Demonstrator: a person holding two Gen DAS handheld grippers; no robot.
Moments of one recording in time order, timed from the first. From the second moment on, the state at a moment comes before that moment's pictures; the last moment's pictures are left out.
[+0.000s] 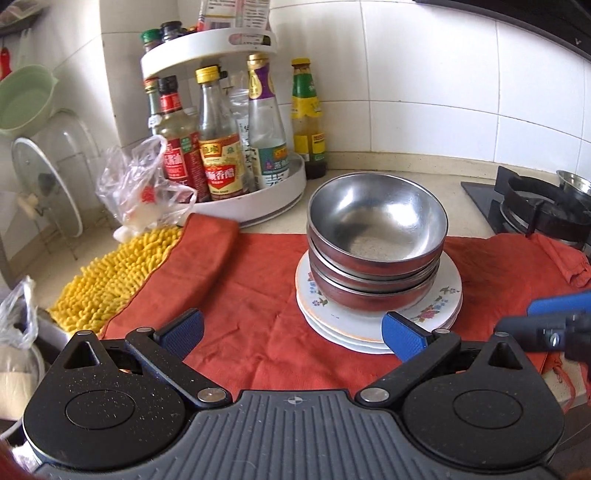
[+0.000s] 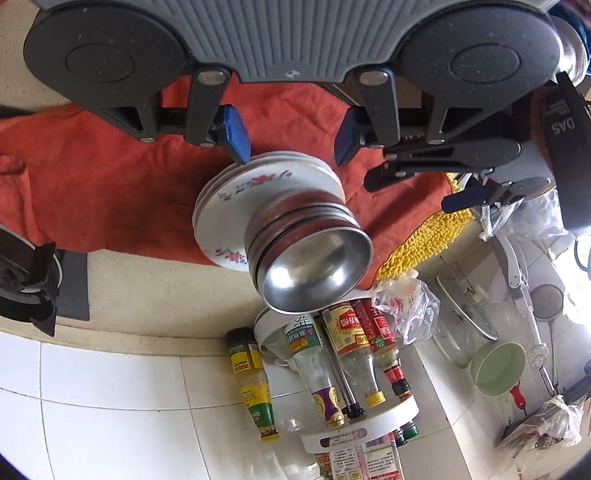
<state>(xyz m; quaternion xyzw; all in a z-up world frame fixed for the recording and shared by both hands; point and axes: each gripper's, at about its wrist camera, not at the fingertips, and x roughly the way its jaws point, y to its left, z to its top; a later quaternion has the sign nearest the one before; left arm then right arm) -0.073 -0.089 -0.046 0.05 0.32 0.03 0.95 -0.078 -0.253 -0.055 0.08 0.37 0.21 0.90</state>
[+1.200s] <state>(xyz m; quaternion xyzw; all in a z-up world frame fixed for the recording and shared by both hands) -0.090 -0.084 -0.037 0.05 0.35 0.02 0.93 -0.096 -0.225 -0.059 0.08 0.37 0.06 0.92</state>
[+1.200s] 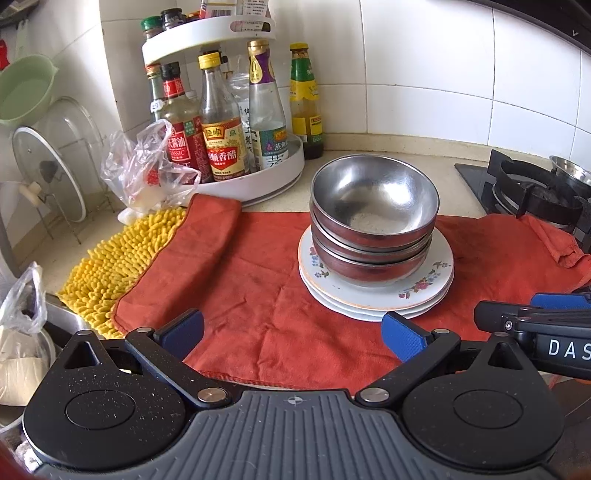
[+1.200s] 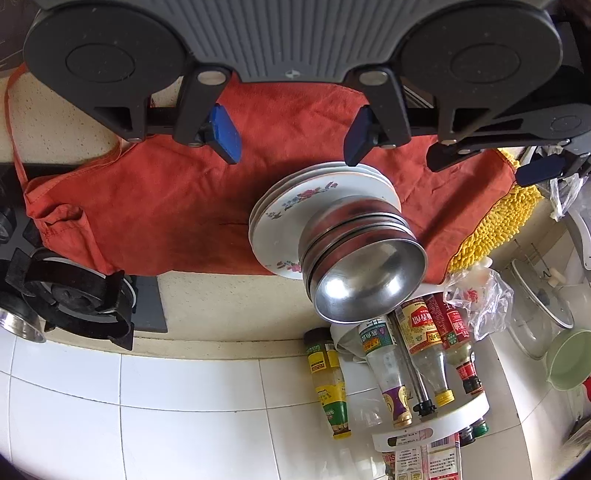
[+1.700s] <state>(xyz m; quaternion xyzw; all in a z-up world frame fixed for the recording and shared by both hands) -0.102 -0.073 -0.035 0.05 0.35 0.02 0.93 -0.106 -0.215 -0.055 0.07 0.37 0.05 0.92</state>
